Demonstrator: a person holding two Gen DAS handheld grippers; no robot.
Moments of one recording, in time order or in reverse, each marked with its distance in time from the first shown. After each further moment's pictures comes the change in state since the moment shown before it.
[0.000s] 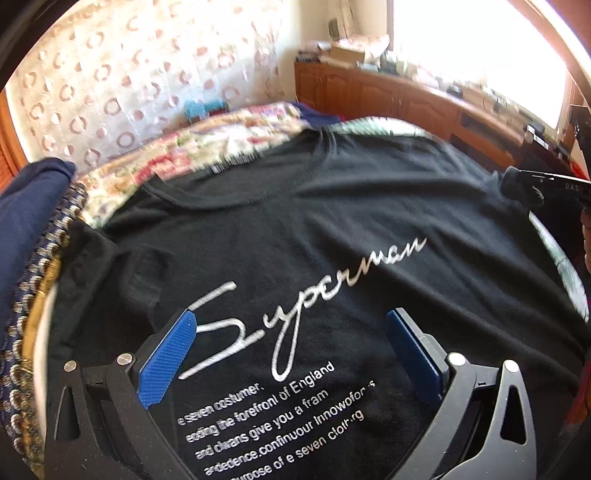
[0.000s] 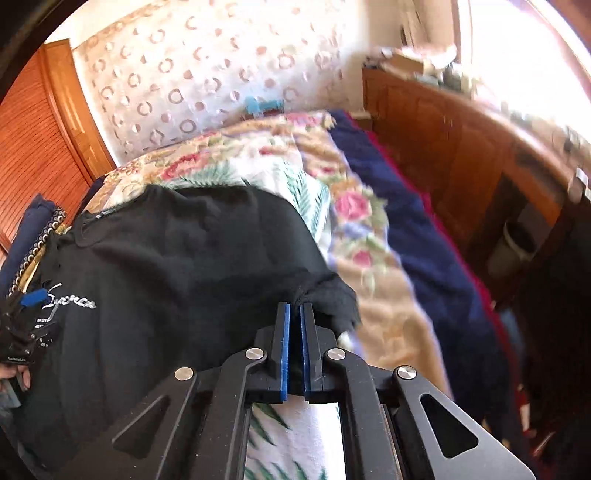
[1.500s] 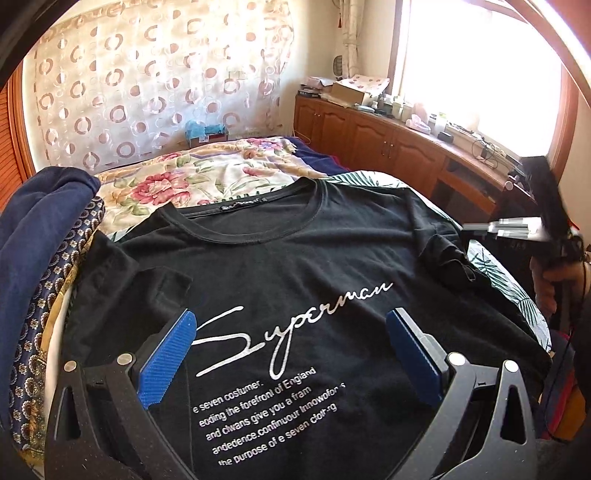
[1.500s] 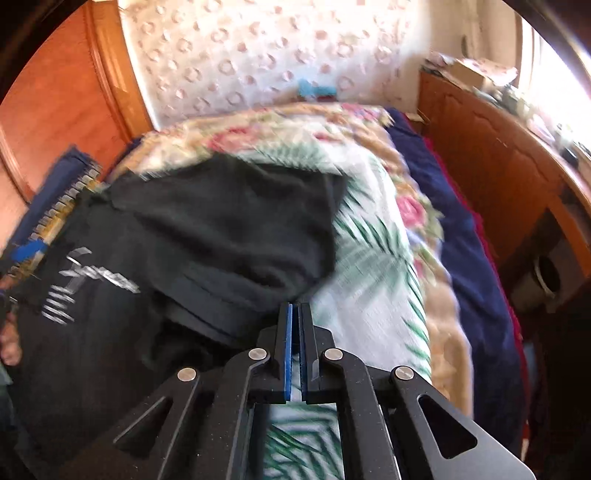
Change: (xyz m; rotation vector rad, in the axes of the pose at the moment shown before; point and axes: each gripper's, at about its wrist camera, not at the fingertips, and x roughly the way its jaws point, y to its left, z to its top) left arm -0.043 0.017 0.003 -0.085 -0.107 -0.078; right arm -0.026 0.079 0.014 -0.158 0.057 0.124
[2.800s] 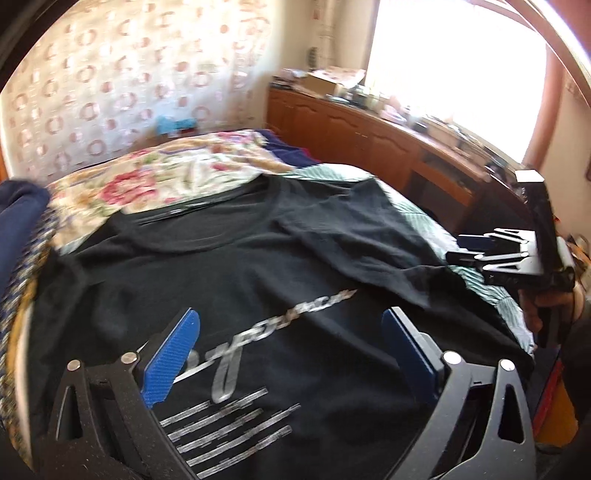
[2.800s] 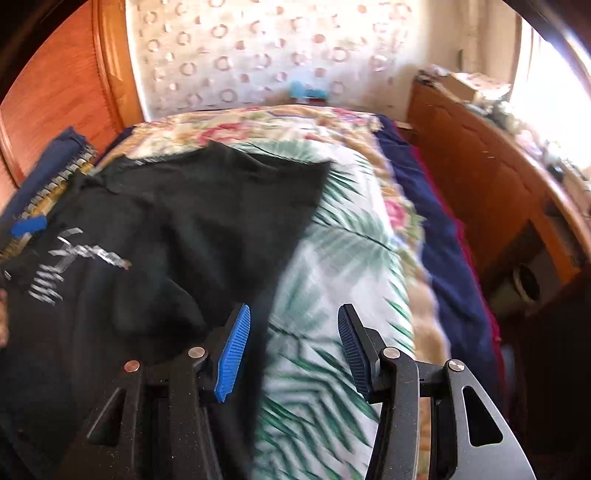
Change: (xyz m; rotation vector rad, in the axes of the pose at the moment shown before) left arm 0.020 -0.035 0.016 0.049 0.046 -0.127; right arm -0.019 0.035 -0.015 -0.040 0.016 -0.143
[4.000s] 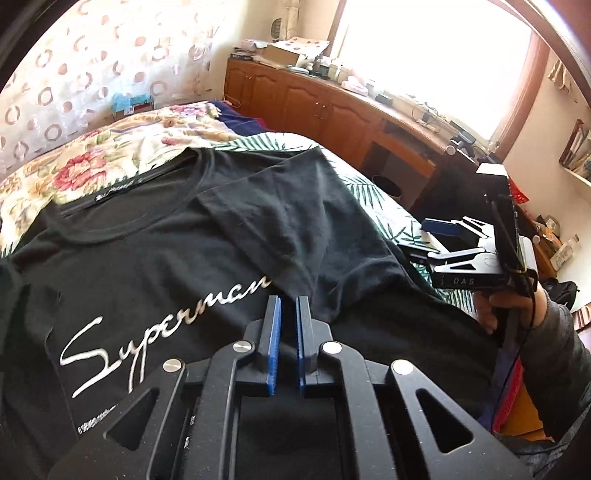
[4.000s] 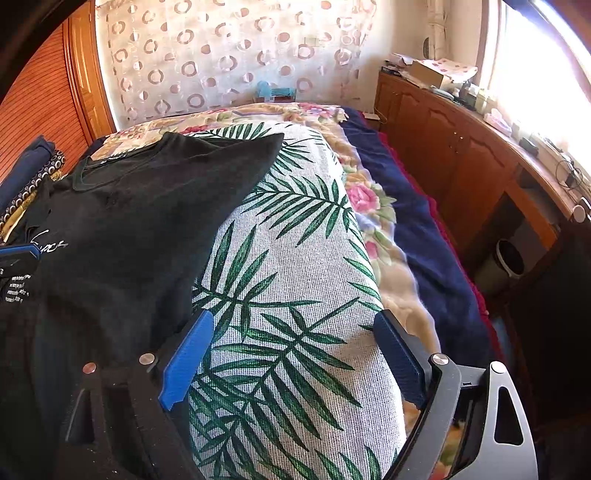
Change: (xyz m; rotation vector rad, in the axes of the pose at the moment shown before) left arm 0.021 -0.029 0.001 0.006 0.126 -0.146; right arm 0.009 -0.011 -0.021 0.094 -0.004 -0.048
